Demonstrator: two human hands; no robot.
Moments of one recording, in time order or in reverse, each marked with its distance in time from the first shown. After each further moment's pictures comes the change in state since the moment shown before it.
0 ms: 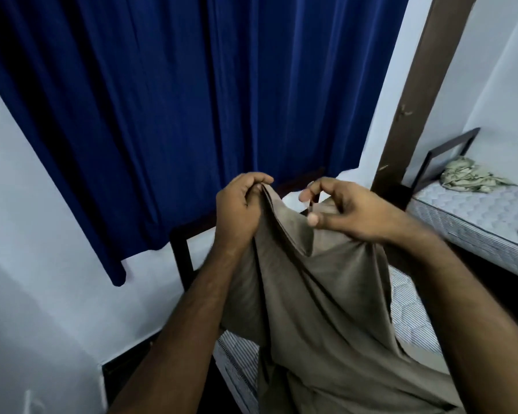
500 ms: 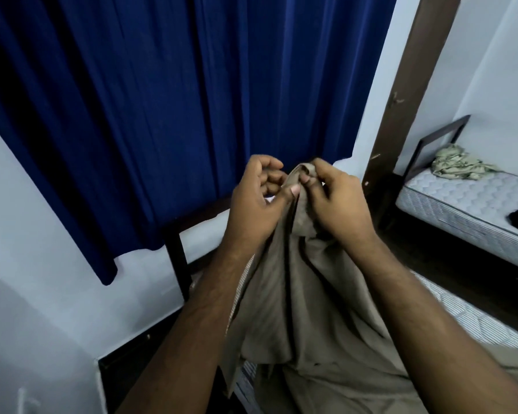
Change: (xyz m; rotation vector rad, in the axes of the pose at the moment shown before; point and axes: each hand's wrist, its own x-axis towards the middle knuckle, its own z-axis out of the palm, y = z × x) left_hand -0.019 0.036 0.015 -0.311 -0.196 -0.154; right_hand 0.020 0.016 0.040 -0.378 0.700 -0.061
